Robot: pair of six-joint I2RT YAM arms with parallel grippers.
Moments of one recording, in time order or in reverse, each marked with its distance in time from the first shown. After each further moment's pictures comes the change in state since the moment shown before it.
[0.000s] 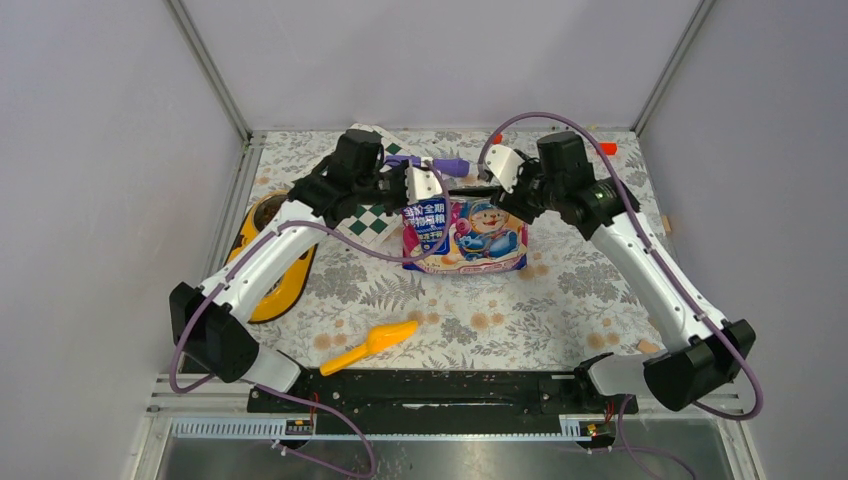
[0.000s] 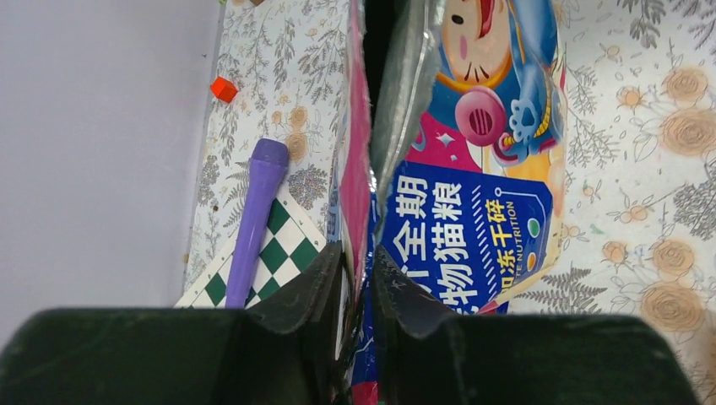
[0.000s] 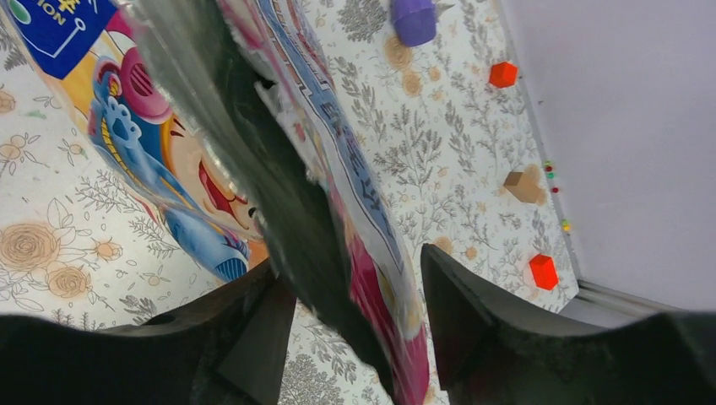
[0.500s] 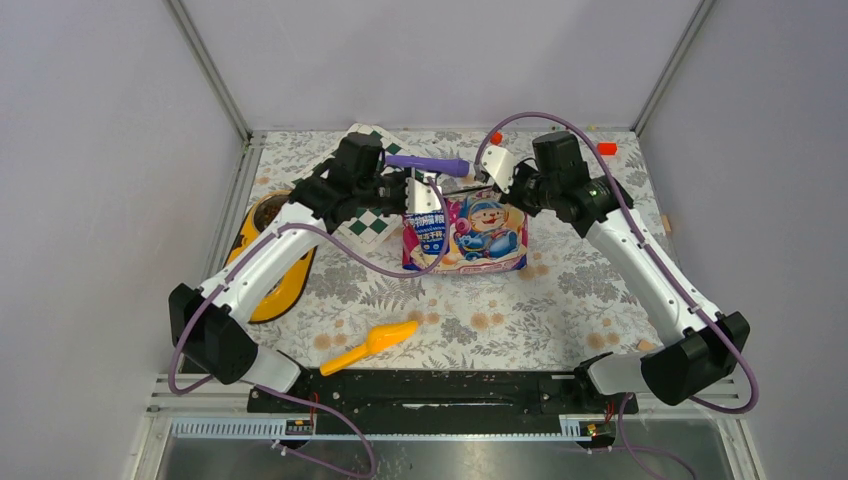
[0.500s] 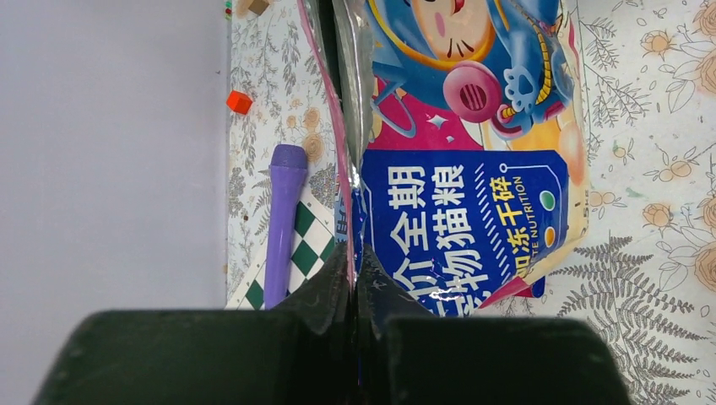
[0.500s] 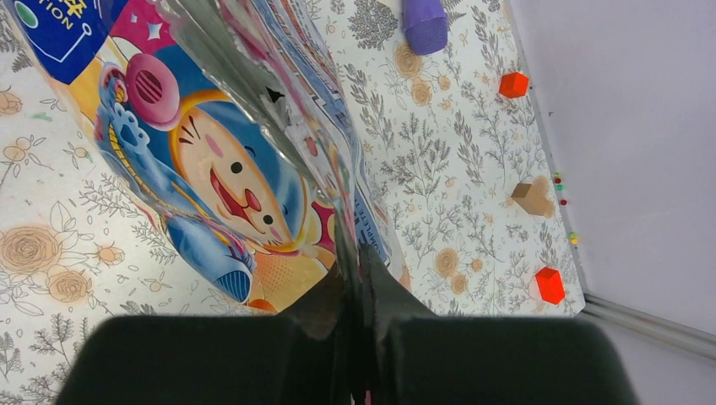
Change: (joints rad) left arm -0.006 -0.007 -0.023 -0.025 0.000 0.186; right arm 0.000 0.047 -0.007 0.024 -0.024 -0.013
